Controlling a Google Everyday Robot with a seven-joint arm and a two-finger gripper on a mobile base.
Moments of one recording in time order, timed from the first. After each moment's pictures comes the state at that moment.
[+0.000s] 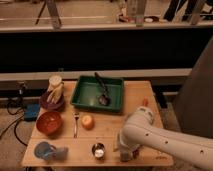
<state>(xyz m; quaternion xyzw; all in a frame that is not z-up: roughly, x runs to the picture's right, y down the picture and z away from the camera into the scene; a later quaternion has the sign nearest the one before) 0.075 0.282 0.674 -0.19 -0.29 -0.64 0.69</state>
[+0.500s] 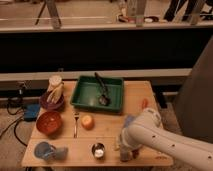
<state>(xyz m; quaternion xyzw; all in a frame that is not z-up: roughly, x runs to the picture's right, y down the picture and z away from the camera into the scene) 0.071 0.272 0.678 -0.12 -0.31 -0.66 0.67</state>
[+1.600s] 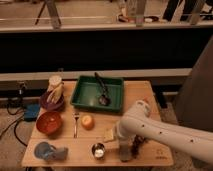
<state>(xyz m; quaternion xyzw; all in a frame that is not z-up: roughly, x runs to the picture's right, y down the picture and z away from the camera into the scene) 0.059 0.253 0.713 -0.14 -0.30 -0.66 0.67</state>
